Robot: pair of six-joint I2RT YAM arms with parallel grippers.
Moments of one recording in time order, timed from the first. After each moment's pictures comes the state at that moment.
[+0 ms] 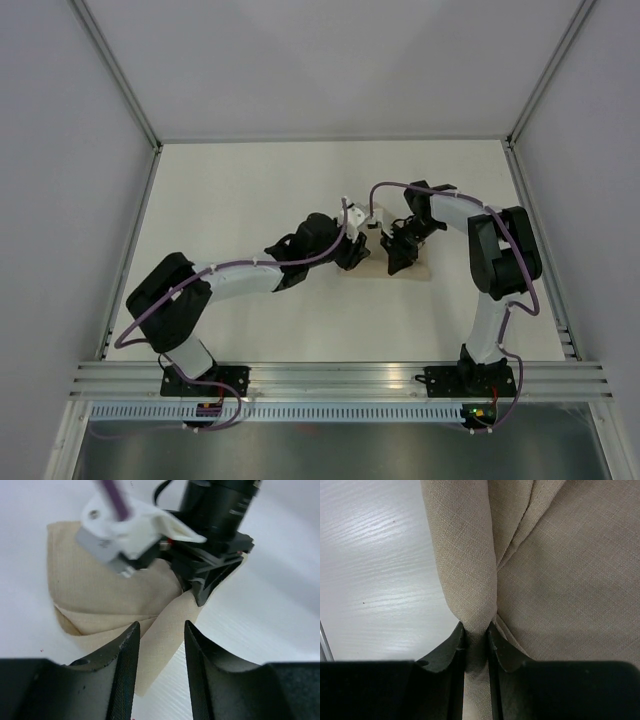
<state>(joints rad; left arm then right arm) -0.82 1.64 0.91 0.36 0.16 -0.10 0.24 1.94 1.25 -0.91 -0.68 -1.05</state>
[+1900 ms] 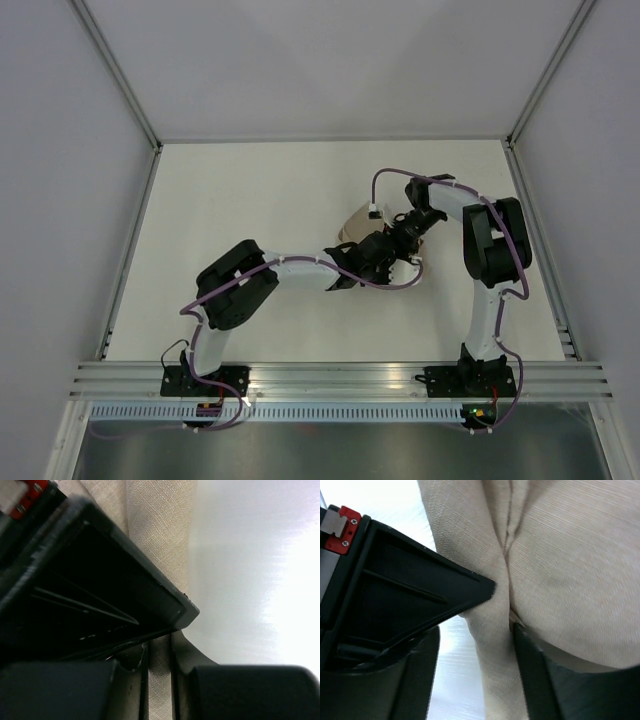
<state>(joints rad) -1.04 2.03 1.28 -0.03 0.01 0.72 0.22 2.07 1.43 -1.11 -0.73 -0.93</state>
